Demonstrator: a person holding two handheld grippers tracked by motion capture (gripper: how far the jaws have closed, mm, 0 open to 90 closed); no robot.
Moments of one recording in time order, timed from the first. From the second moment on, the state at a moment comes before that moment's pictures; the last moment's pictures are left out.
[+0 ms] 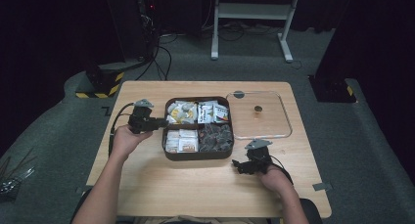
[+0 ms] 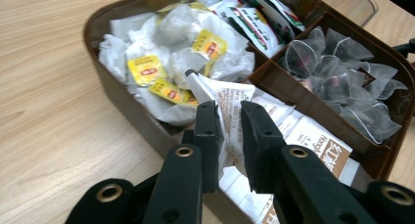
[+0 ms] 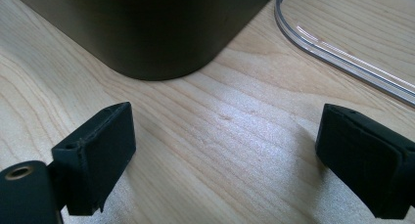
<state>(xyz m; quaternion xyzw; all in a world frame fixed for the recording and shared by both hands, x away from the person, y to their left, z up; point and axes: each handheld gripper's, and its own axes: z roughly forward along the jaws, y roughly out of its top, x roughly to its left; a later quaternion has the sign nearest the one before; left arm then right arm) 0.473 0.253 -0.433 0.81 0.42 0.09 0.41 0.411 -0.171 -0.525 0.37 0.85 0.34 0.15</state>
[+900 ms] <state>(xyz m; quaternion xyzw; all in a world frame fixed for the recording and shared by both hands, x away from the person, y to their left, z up) 0.482 0.297 -0.457 0.78 0.48 0.11 0.38 0.413 -0.170 -0.525 0.37 0.85 0.34 0.15</state>
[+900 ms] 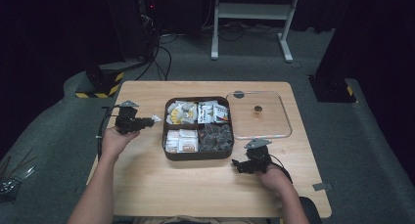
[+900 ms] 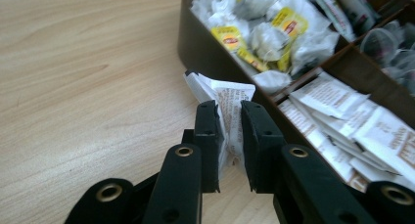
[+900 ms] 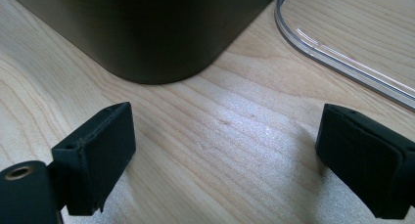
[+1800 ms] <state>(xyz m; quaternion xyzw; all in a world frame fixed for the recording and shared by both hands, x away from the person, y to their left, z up) 0.508 0.282 -0.503 0.80 0.48 0.10 0.34 0.412 -0.171 -0.525 0.37 0.85 0.34 0.15</state>
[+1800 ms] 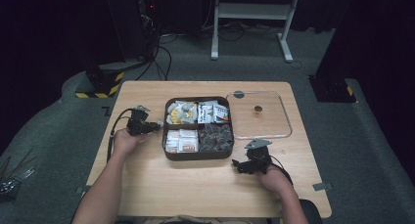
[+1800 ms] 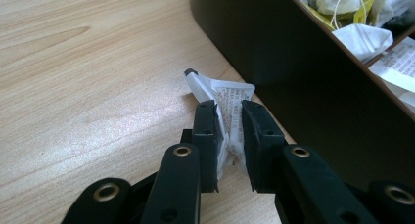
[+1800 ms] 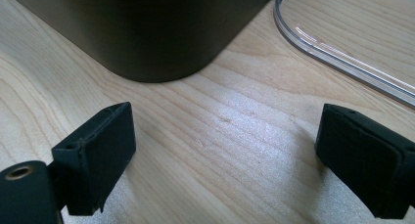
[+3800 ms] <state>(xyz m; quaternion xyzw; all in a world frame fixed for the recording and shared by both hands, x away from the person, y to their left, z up) 0.455 0.339 -0.499 0.76 0.51 0.17 0.37 0.413 -0.171 -0.525 0.37 0.85 0.34 0.15</state>
